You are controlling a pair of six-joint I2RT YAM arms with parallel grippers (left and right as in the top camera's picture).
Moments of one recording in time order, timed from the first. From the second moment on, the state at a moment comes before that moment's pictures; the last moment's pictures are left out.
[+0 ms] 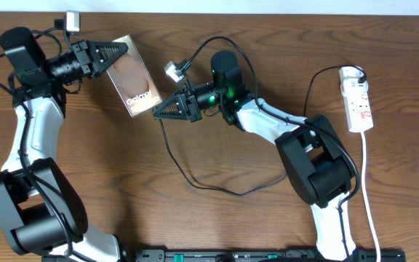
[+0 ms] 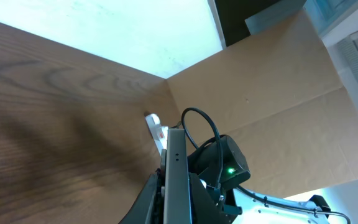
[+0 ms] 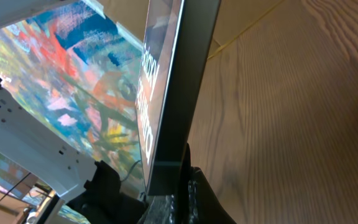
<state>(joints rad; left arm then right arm) 0.32 1.76 1.25 0.19 1.43 -0.74 0.58 2.20 1.42 0.63 -1.36 0.63</state>
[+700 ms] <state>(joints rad) 0.32 1.76 1.25 0.26 1.38 -0.75 0.58 2.20 1.42 0.64 -1.37 0.64</state>
